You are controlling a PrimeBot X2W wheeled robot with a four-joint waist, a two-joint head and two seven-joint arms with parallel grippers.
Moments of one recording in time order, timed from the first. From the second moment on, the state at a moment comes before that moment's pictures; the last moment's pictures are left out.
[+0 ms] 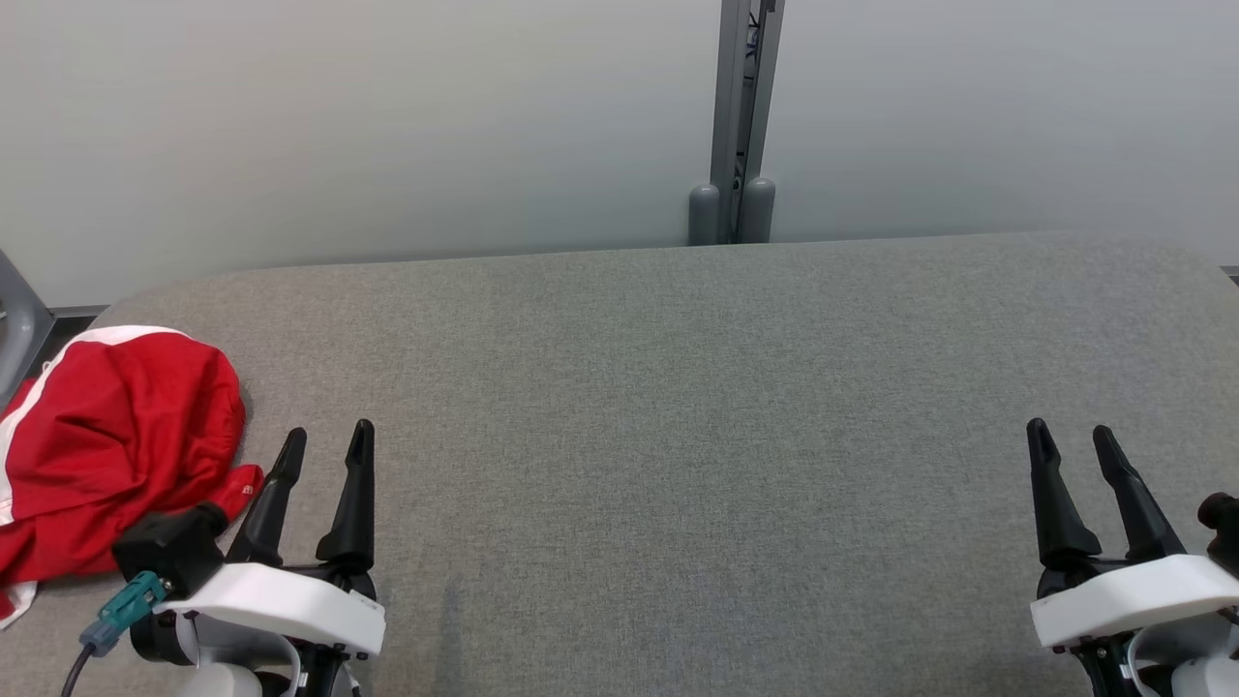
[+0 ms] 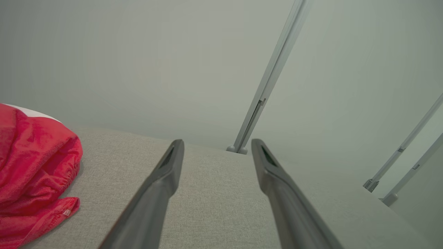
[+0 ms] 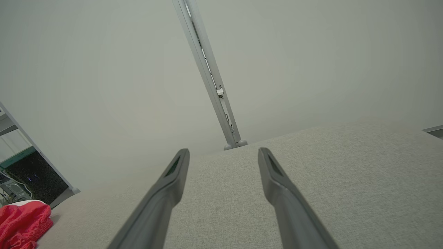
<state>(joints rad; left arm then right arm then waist) -0.10 0.13 -0.10 0.19 -0.57 -0.07 -0.13 -0.08 -0.12 -0.01 0.18 0.51 0.13 -0.13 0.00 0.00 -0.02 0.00</state>
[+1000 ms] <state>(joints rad) -0.09 0.14 -0.13 0.30 -0.32 -0.04 -0.21 -0.08 -0.12 0.00 0.26 0.26 0.13 -0.21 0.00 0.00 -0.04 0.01</state>
